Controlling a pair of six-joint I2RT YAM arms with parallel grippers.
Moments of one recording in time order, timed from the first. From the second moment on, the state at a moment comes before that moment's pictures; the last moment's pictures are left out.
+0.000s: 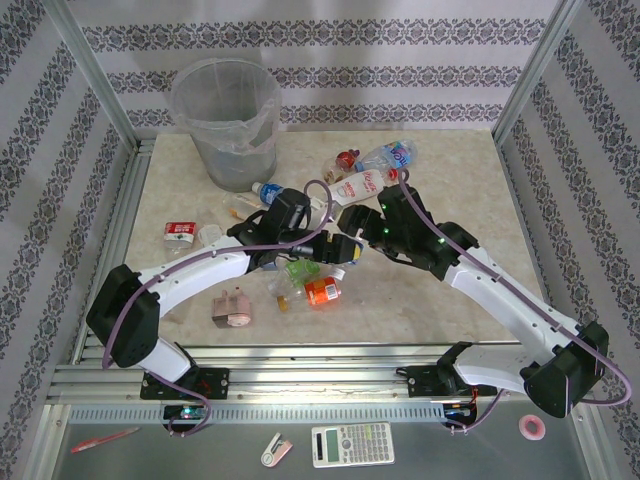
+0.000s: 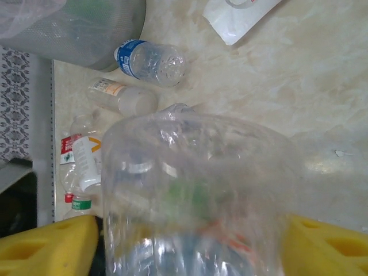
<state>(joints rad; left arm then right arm) -0.71 1.53 1.10 -0.19 0.57 -0.62 0.63 1.18 1.10 -0.65 -0.03 0.96</state>
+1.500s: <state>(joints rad) -0.02 1.14 0.90 -0.76 0.24 -0.67 0.51 1.15 1.12 -0.66 -0.11 0.85</state>
